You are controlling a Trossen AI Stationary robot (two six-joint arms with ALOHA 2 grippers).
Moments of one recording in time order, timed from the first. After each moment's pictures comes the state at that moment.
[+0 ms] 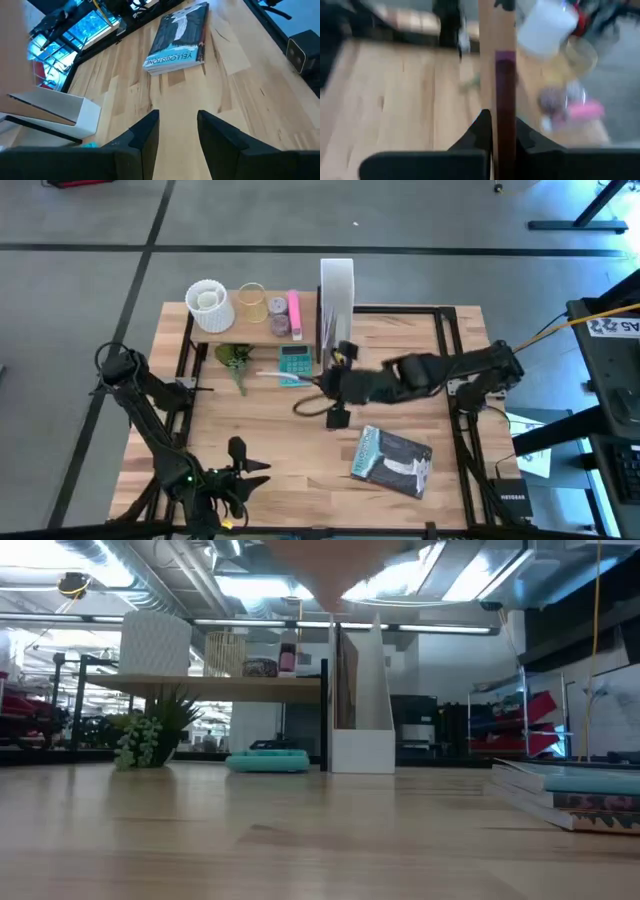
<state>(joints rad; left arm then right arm) -0.98 1.61 1.15 -0.50 -1.05 -0.32 0.26 1.72 1.86 -0.70 0.50 -0.04</state>
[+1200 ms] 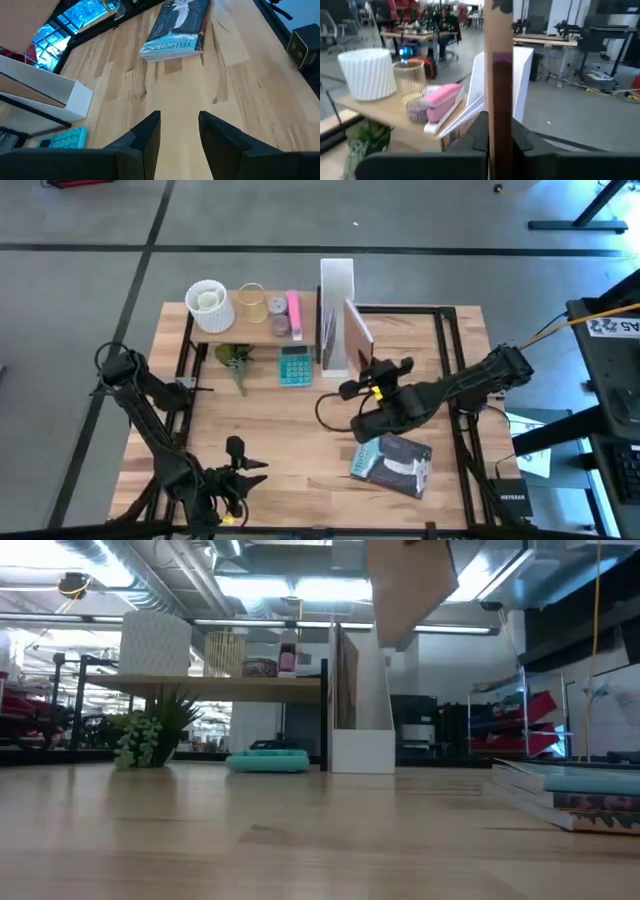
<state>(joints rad) -0.98 1.61 1.12 -0.53 -1.02 -0.46 0.39 1.66 1.47 -1.07 1.40 1.27</state>
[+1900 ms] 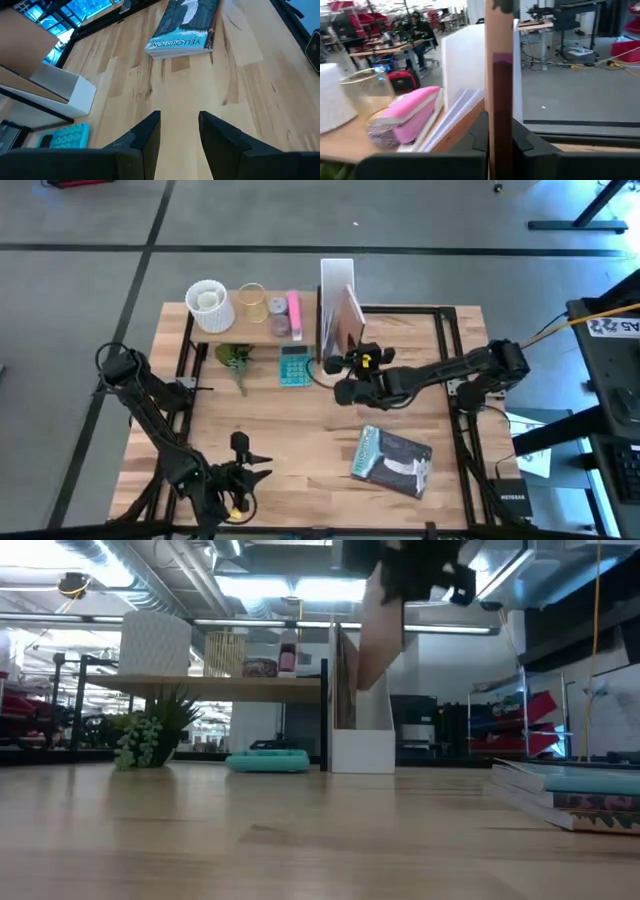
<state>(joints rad) -0.94 1.61 1.12 -0.53 -1.00 -0.47 0.15 1.66 1.19 -0.32 1.36 0.98</state>
